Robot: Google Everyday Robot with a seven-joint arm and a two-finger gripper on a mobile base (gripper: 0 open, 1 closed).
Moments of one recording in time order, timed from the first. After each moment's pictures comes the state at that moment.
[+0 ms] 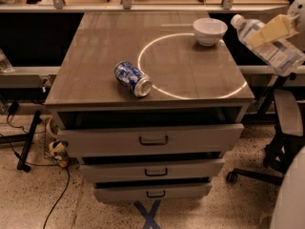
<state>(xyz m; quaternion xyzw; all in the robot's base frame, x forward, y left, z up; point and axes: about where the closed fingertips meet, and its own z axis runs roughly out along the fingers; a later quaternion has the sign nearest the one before) 0.610 -0.294 0.968 -0.25 0.91 0.17 0.29</state>
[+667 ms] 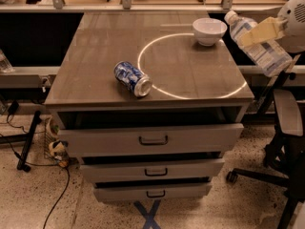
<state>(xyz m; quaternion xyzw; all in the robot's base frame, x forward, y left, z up) 0.623 -0.273 0.965 -0.24 0.89 0.17 0.34</state>
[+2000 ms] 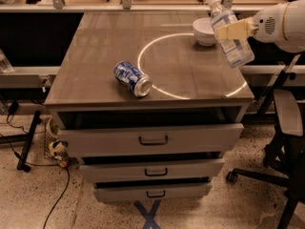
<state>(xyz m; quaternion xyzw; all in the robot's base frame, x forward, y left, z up) 0.680 -0.227 0.960 -0.25 0.81 0.23 0.48</state>
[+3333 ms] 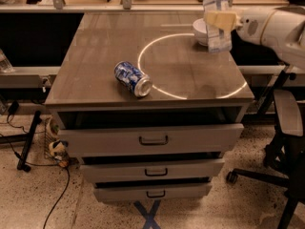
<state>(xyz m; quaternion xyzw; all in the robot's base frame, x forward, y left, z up) 0.725 -0.200 0.985 -0.21 0.70 0.29 0.62</state>
